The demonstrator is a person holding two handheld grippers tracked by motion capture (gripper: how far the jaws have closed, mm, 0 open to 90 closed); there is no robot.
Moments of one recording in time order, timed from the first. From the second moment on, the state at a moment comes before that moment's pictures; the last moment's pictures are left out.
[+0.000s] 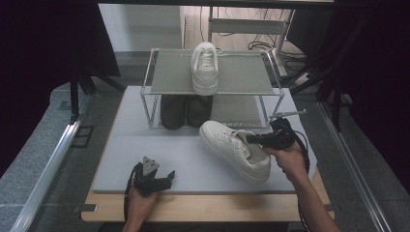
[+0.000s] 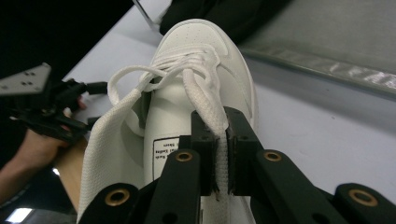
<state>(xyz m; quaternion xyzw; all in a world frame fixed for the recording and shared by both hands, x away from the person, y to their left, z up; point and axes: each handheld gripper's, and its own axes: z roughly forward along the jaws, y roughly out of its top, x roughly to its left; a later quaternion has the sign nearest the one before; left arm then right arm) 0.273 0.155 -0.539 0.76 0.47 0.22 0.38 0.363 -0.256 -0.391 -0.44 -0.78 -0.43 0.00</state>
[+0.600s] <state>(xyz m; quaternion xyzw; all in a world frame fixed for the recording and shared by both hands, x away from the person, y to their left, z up) 0.273 0.155 -0.540 0.76 0.47 0.22 0.38 0.366 -0.276 -0.350 -0.47 -0.75 -0.47 0.03</state>
